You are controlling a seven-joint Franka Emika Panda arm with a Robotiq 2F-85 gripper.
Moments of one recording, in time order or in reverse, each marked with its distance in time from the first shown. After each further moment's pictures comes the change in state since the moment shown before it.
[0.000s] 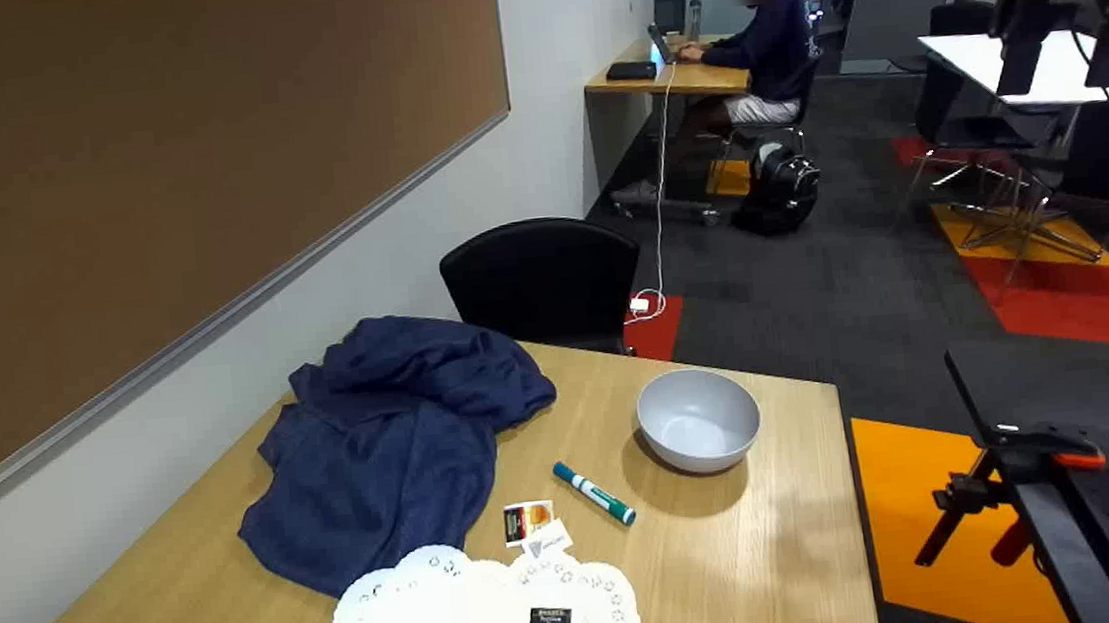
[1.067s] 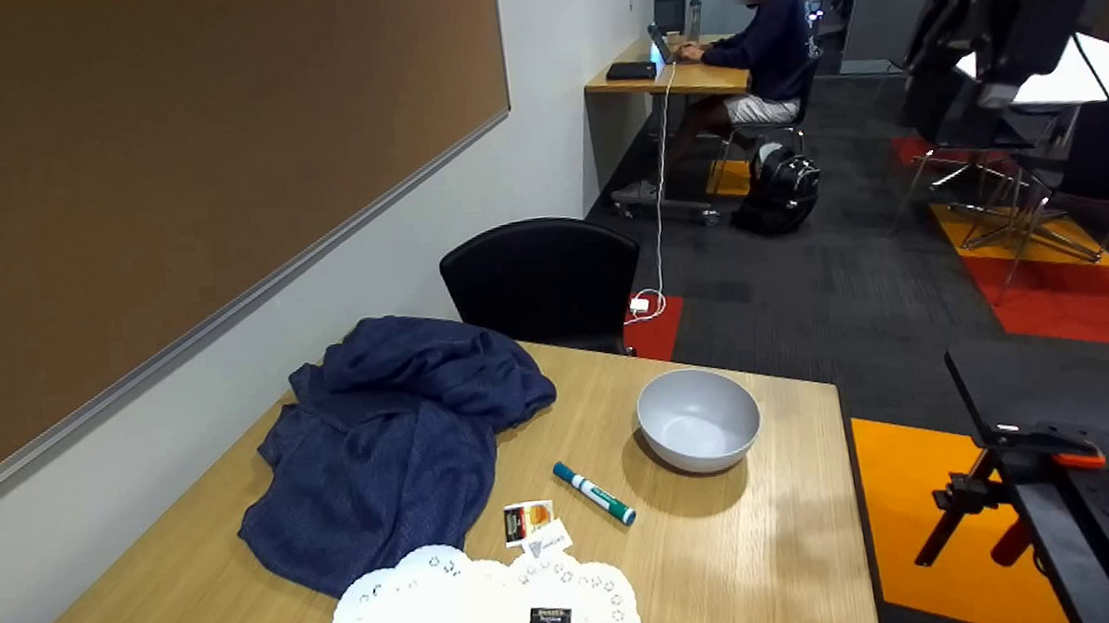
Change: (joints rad) arm 0.020 0.076 0.094 -0.091 0.040 0.351 0.048
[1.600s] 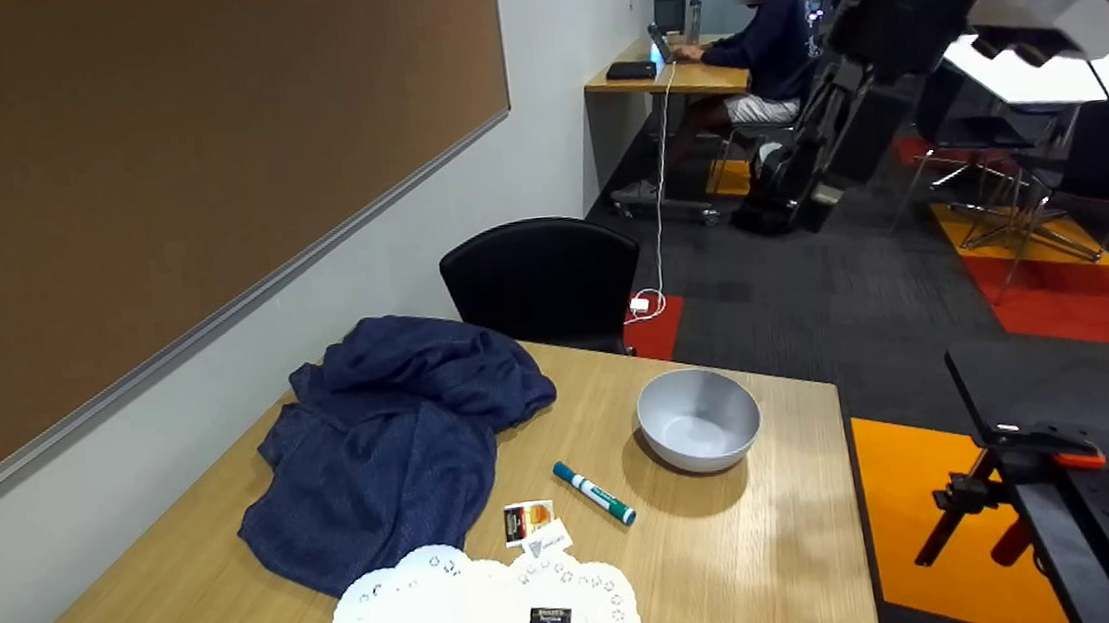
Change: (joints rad) arm 0.066 0.255 0.094 -0.038 0.111 0.460 0.128
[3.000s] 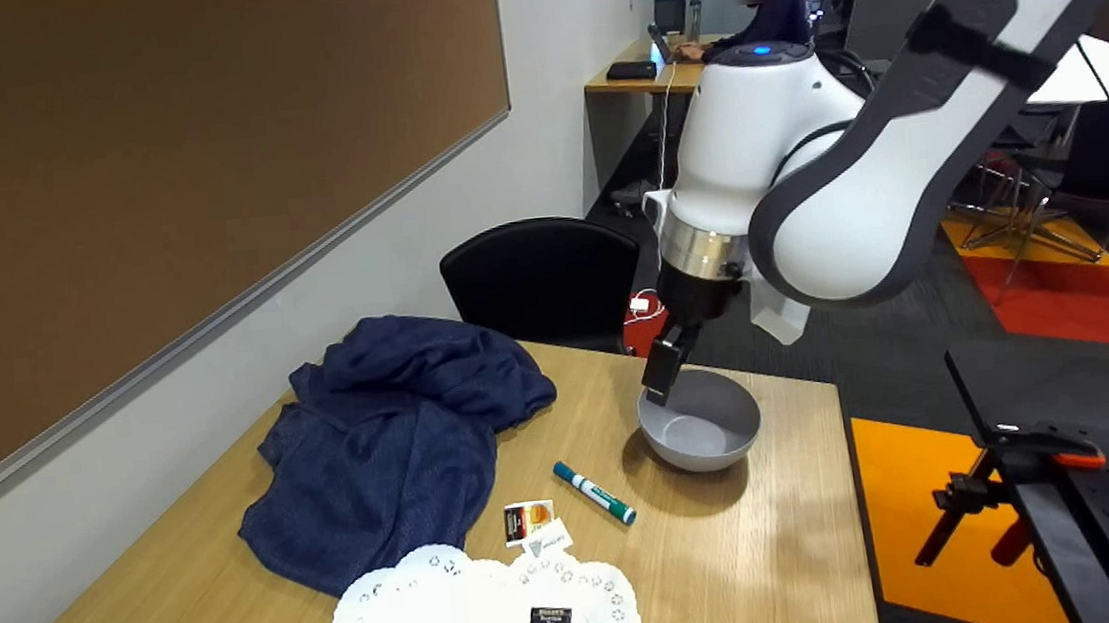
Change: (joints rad) arm -0.044 0.826 0.109 0.326 -0.041 0.365 0.354
